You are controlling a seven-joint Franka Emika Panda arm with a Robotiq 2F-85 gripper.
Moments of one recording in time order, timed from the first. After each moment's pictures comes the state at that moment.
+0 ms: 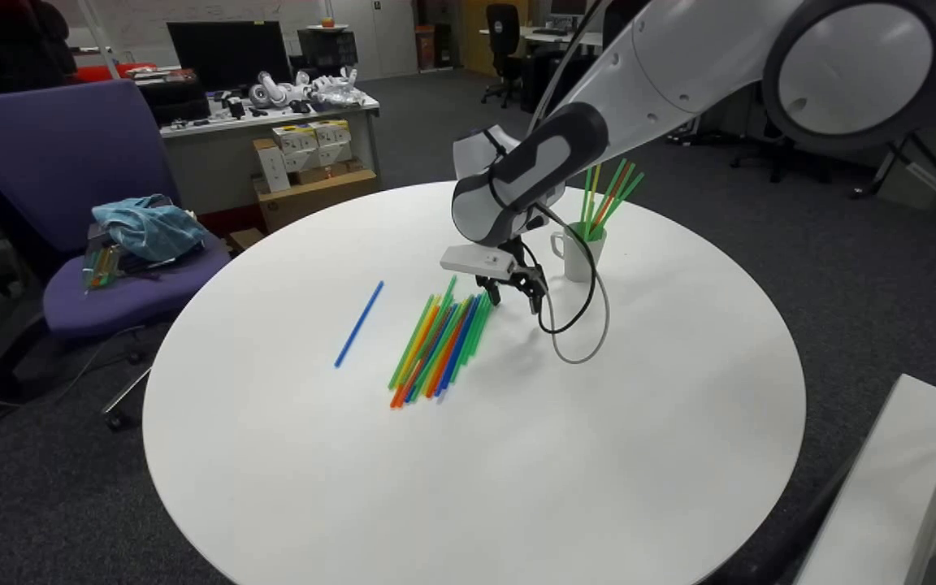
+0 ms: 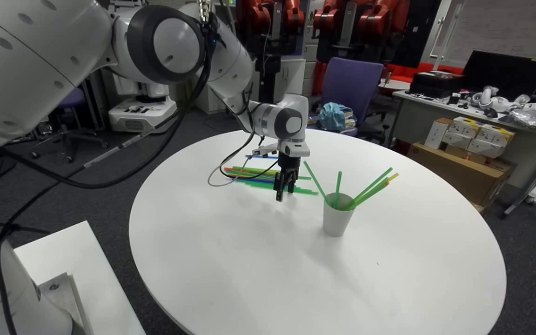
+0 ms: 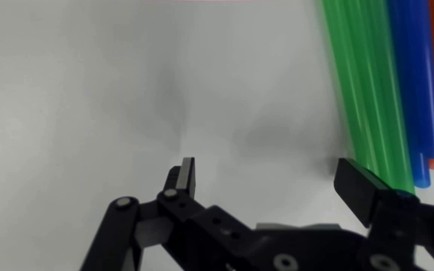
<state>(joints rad) 0.13 0.95 -0.11 -1.37 -0.04 2.16 1.39</state>
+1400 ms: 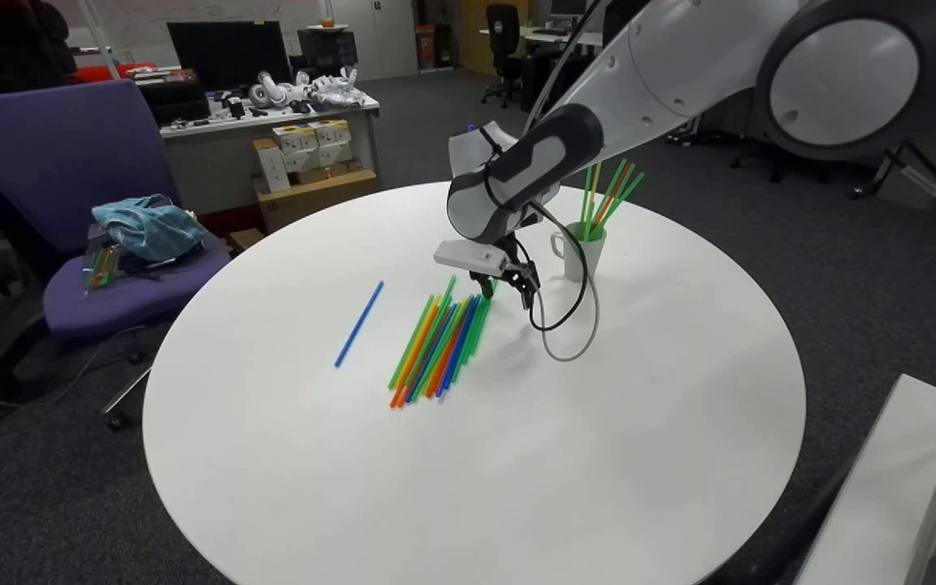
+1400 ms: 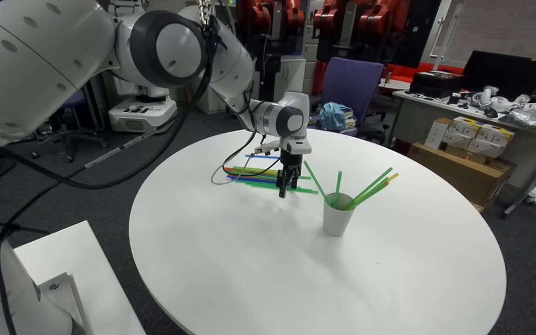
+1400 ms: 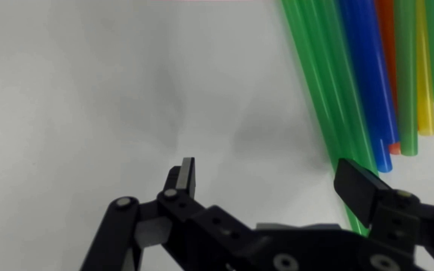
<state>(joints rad) 0.13 0.97 -0.11 -1.32 -0.04 2.18 1.41</state>
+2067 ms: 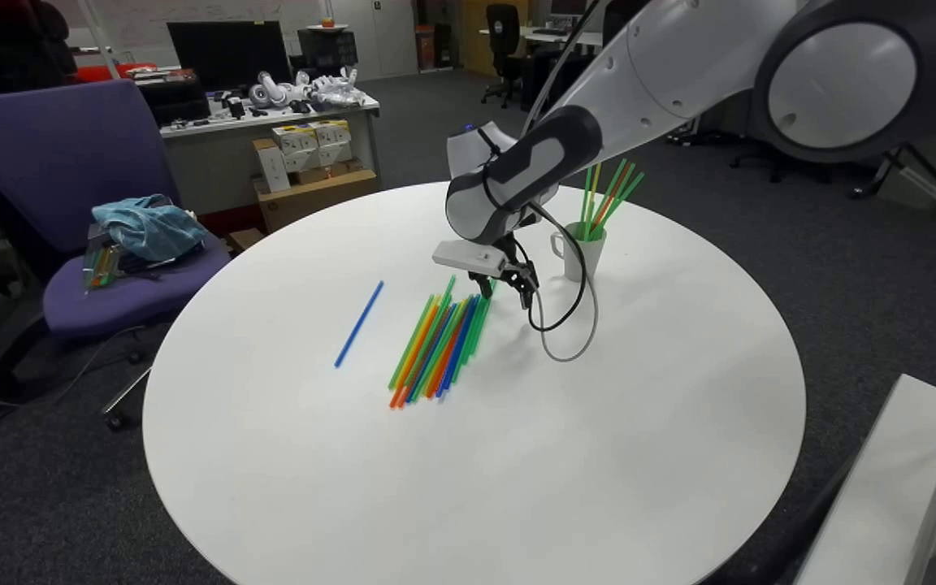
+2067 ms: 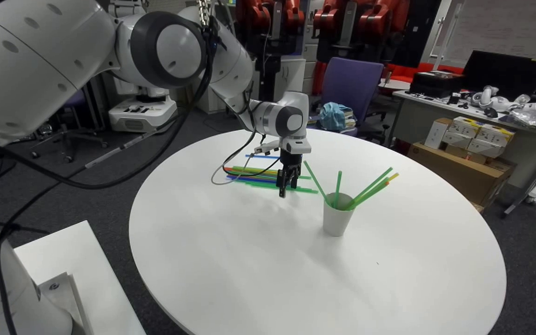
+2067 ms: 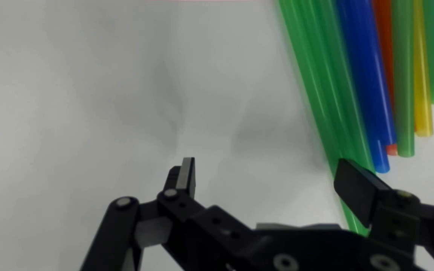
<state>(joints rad) 0.13 0.97 -0.12 -1.32 -0.05 2.18 1.41</state>
